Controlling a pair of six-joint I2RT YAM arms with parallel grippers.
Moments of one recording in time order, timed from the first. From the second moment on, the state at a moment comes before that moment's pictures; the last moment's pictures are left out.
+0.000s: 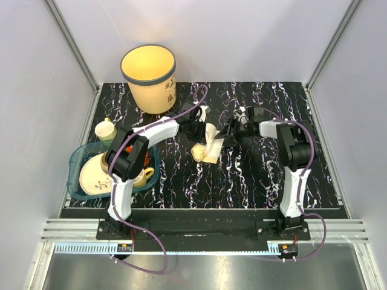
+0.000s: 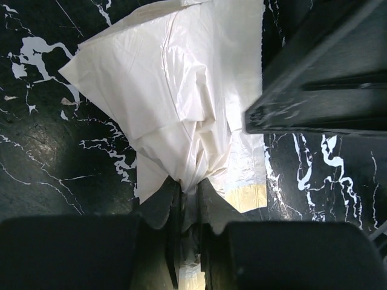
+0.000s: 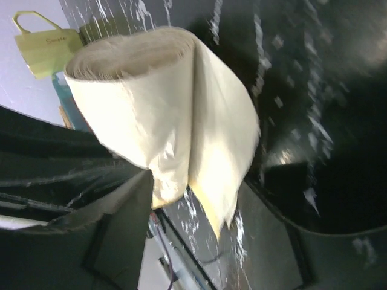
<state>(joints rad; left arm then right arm) -0.59 2.06 1.51 -0.40 0.29 -0.31 0.17 2.09 1.22 -0.10 -0.85 0.69</state>
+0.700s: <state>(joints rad) -0.51 2.06 1.41 -0.28 0.47 -0.39 0.20 2.11 1.17 0.02 -0.87 0.70</state>
